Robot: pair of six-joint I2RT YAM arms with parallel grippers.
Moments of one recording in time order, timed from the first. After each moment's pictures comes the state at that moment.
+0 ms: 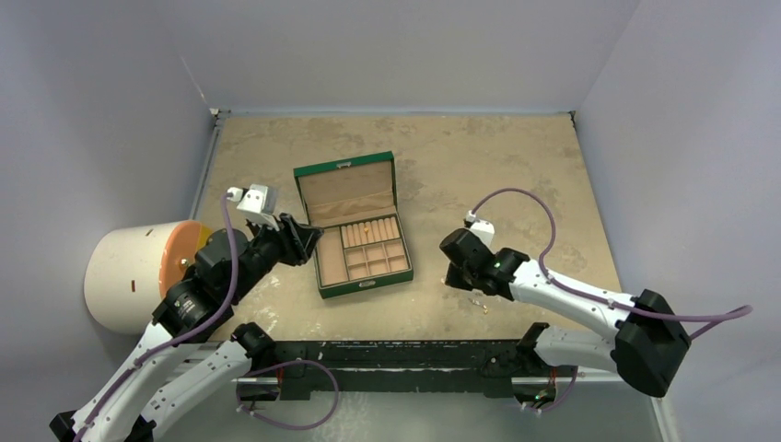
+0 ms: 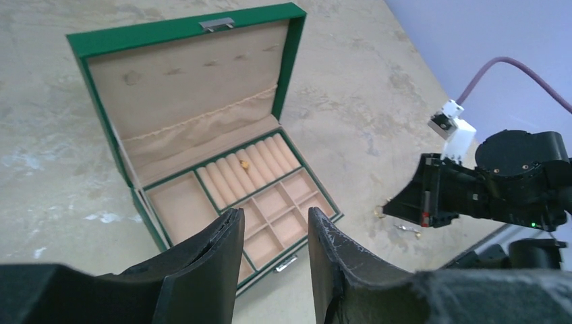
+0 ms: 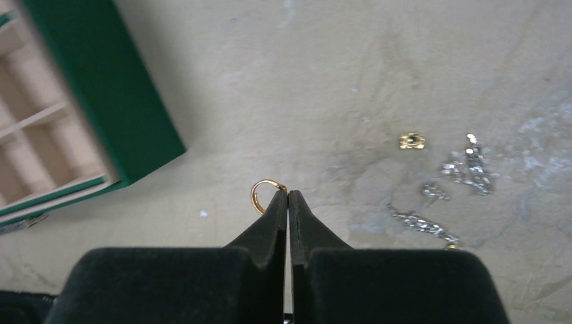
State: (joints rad) left arm -0.68 0.54 0.85 -0.54 -0.20 -0.41; right arm 0.81 1.15 0.64 -0.59 0.33 0.99
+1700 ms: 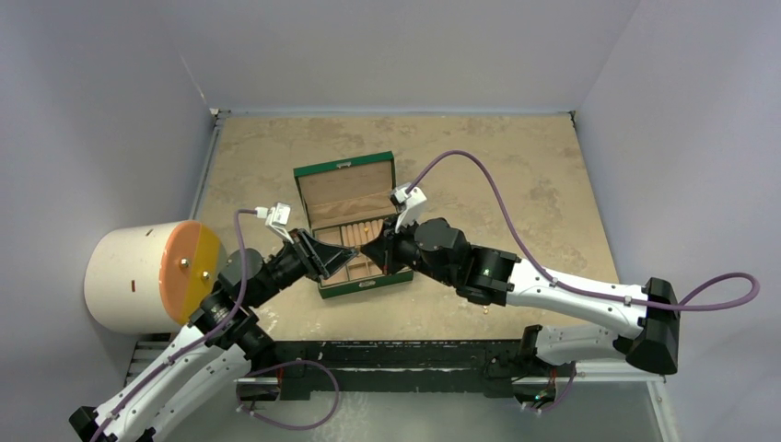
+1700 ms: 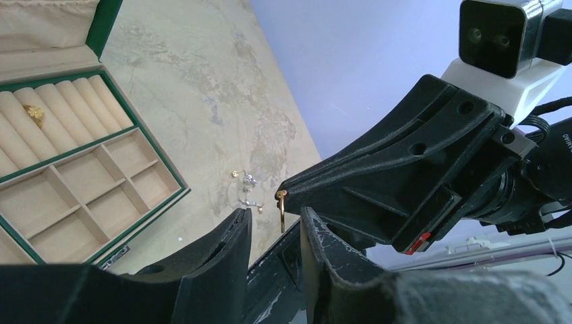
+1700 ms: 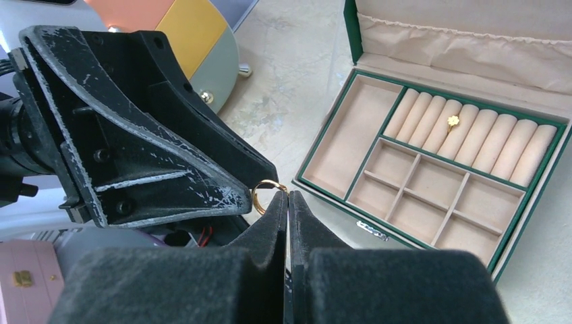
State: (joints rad) left arm -0.68 0.44 0.48 -0.09 0.16 -0.92; right arm 1.18 1.19 0.99 -0.11 0.24 0.58
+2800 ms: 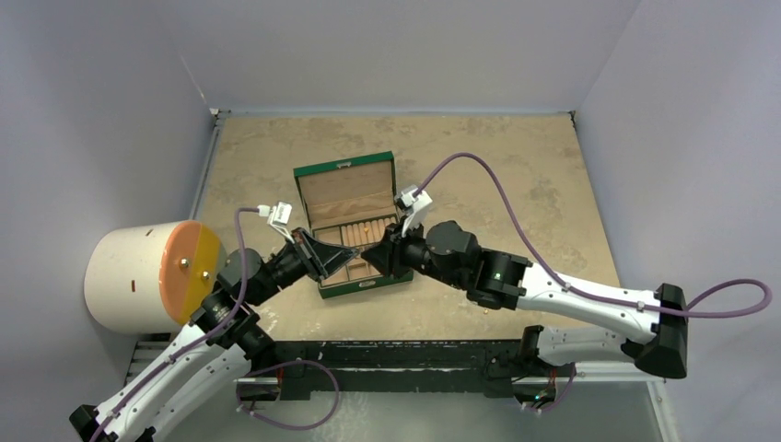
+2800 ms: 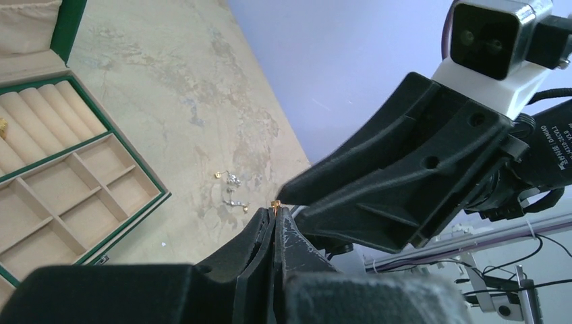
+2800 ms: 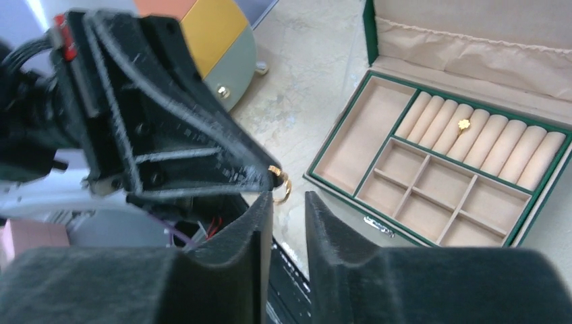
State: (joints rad) left arm -0.68 0.46 0.48 -0.03 0.20 -0.92; right arm 1.19 1.16 0.98 -0.10 0.22 0.55
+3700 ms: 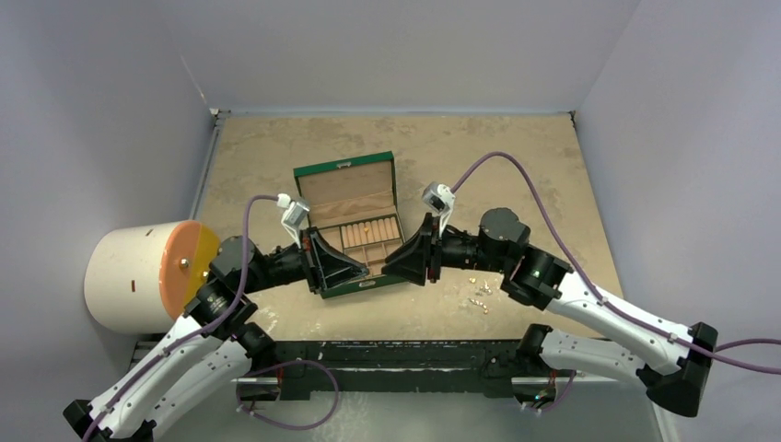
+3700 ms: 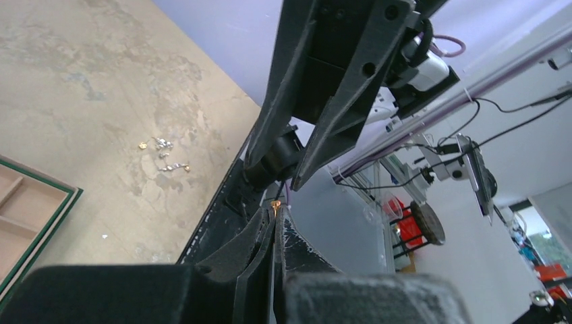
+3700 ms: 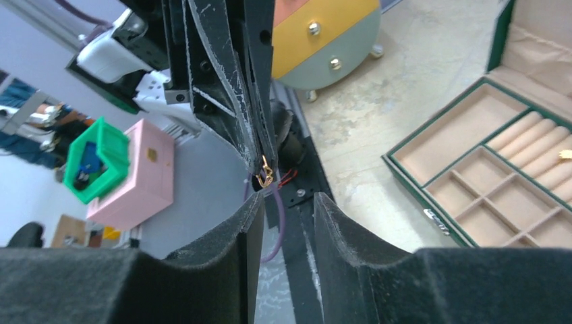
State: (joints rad) left arm -0.68 0.55 0.61 -0.02 0.58 -0.80; right arm 0.97 0.91 0.87 -0.06 -0.39 0.52
